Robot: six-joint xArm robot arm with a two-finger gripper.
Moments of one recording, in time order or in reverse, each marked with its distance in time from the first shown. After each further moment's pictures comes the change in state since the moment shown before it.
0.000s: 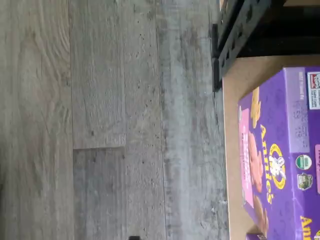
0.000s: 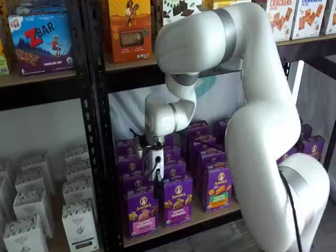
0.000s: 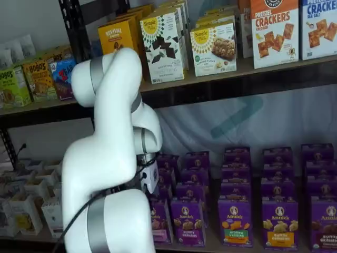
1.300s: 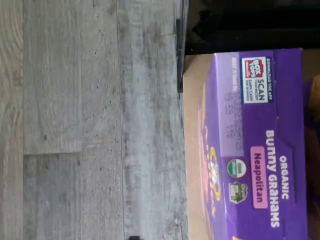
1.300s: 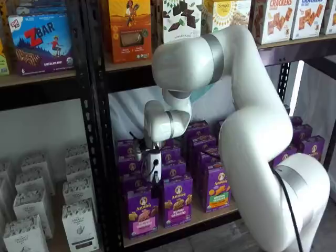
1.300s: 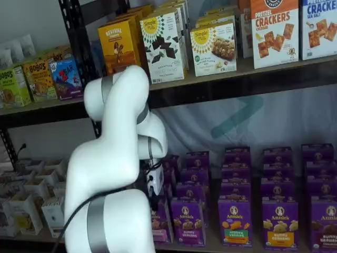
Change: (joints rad) arm -0.031 0.211 -0.237 0.024 0.005 -0.051
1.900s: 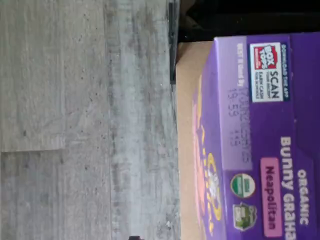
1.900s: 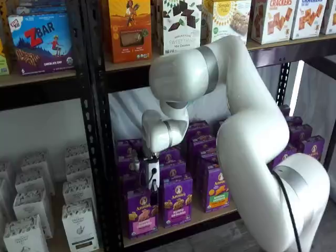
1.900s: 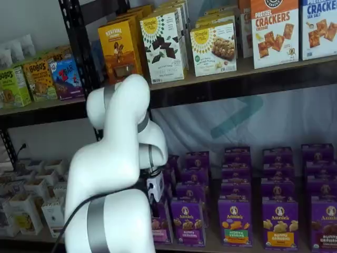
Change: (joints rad) arm 0.015 0.095 -0.059 -0.067 -0.052 0.071
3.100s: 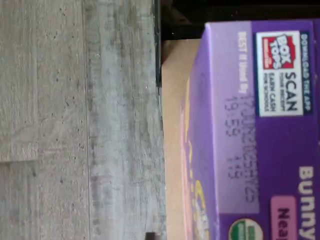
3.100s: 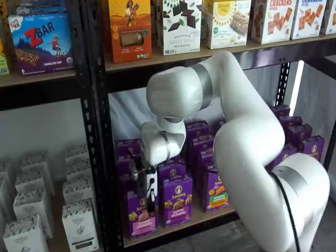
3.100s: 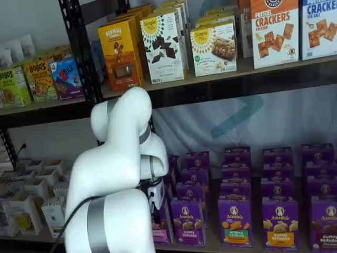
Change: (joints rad) arm 0.011 0.128 -0.105 0.005 -0.049 0.005
